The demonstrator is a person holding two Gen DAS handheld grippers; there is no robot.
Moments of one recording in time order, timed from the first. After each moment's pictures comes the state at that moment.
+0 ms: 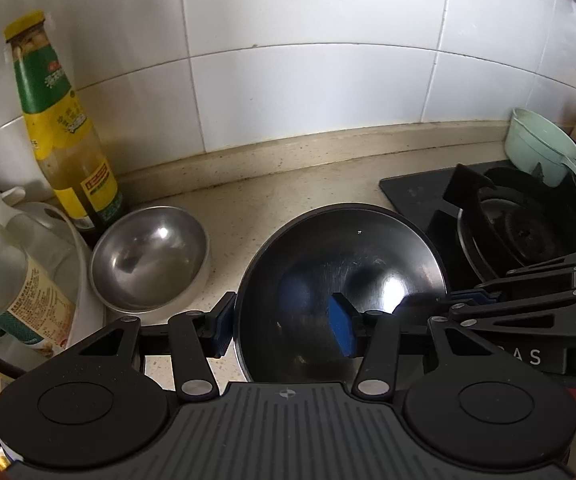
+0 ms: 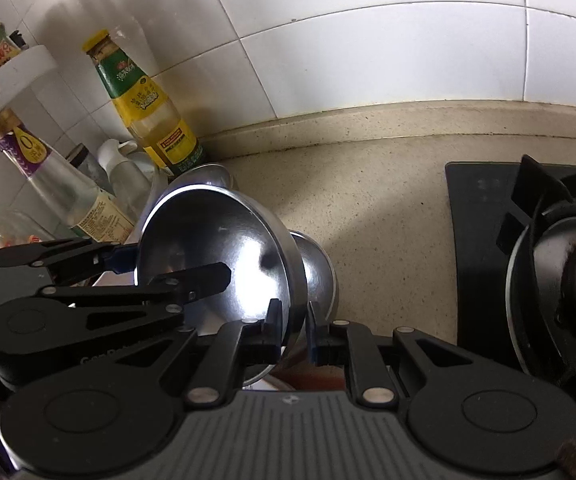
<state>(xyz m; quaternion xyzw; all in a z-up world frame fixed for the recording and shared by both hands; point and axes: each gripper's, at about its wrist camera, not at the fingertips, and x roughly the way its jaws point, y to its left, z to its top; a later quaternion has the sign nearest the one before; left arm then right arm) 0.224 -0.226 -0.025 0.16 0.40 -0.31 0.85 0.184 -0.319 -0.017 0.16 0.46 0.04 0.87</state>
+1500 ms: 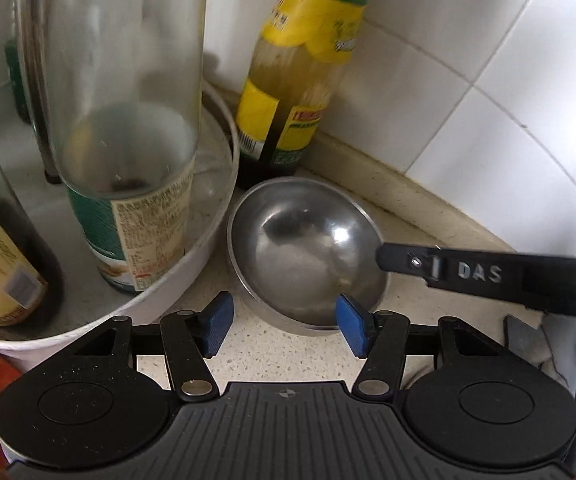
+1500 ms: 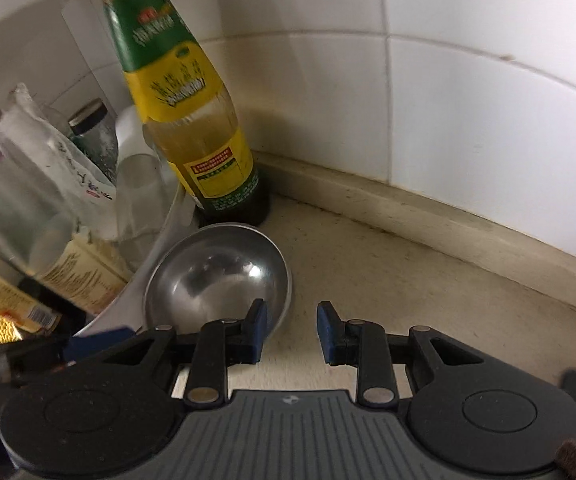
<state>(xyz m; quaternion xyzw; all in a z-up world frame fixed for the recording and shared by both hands) 0.320 -0.152 -0.067 -0.11 0.47 -0.09 0.87 0.366 -0.258 -0.049 0.03 0.50 0.17 0.85</state>
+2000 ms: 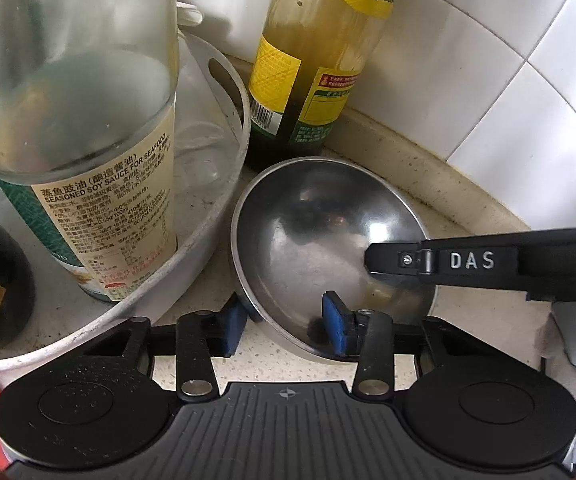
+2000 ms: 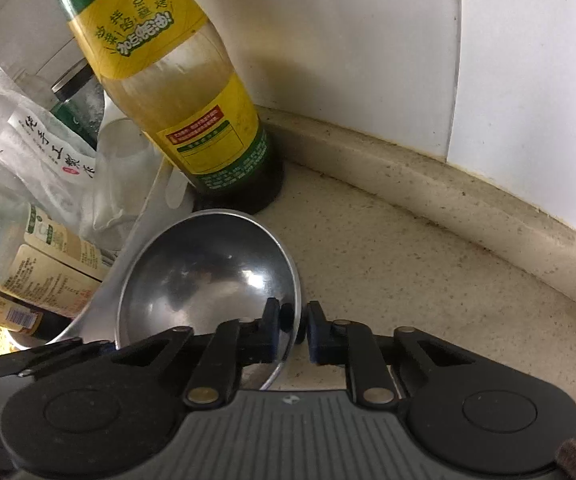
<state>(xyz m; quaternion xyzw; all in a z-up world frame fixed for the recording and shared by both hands) 0.349 -0.161 -0.100 -0.10 0.49 -0.07 0.86 0.412 -0.244 -0.091 0.03 0.56 0.22 0.80</state>
